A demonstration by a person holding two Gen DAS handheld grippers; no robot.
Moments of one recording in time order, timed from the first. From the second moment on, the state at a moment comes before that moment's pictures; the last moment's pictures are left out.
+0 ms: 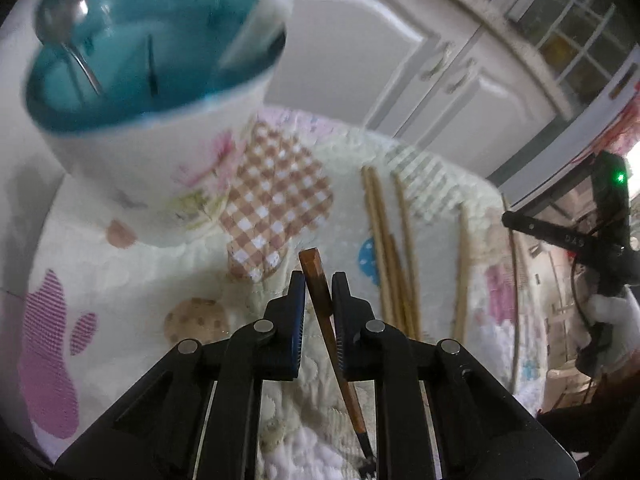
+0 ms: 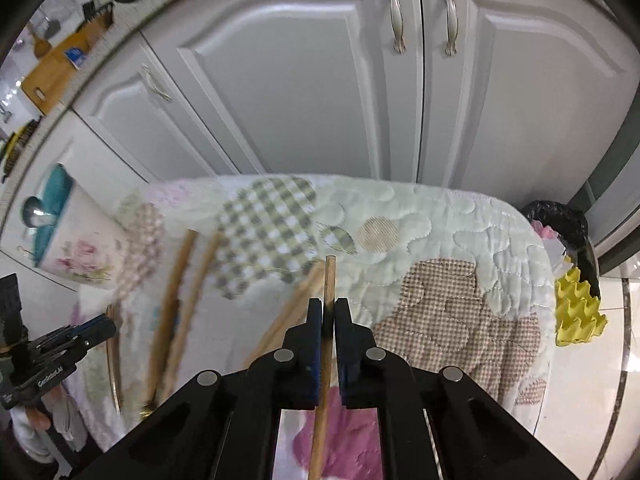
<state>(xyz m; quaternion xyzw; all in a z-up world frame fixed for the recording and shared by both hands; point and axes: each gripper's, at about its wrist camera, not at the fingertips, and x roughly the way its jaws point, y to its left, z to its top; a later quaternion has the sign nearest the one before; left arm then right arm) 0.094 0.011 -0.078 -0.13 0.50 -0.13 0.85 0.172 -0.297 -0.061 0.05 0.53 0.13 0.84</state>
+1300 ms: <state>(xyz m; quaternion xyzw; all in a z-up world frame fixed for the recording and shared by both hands) -0.012 0.058 0.110 -0.10 0.31 -0.19 0.93 0.071 -0.236 0.132 0.04 0.32 0.25 0.91</state>
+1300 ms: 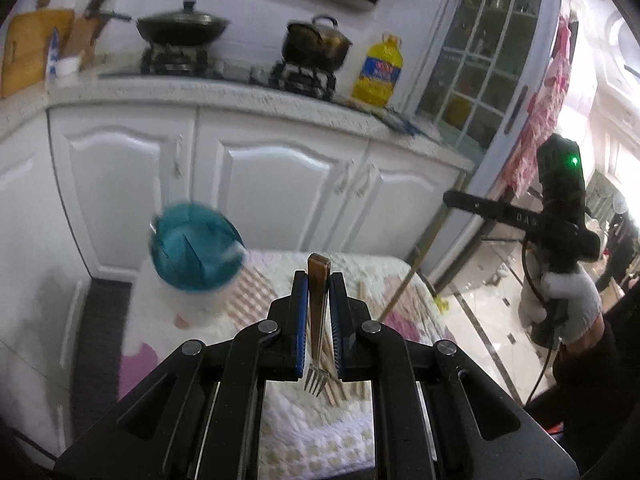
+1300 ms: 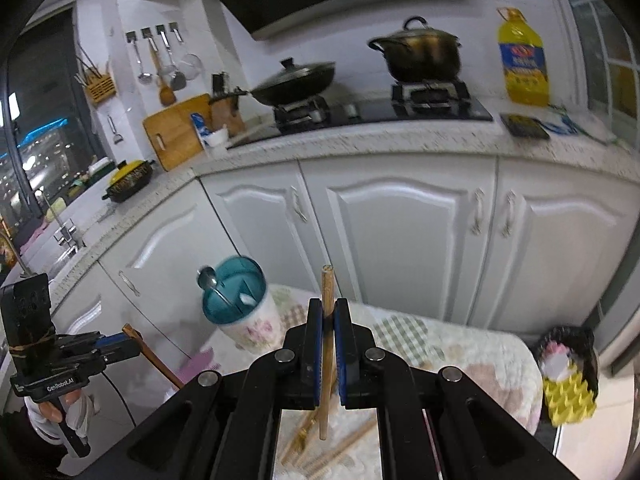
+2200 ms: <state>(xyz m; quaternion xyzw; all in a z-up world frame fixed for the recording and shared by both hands) 0.097 0.137 0.145 -0.09 0.23 -0.04 0.97 0.182 -0.086 0.198 0.02 0.27 0.31 0.91</state>
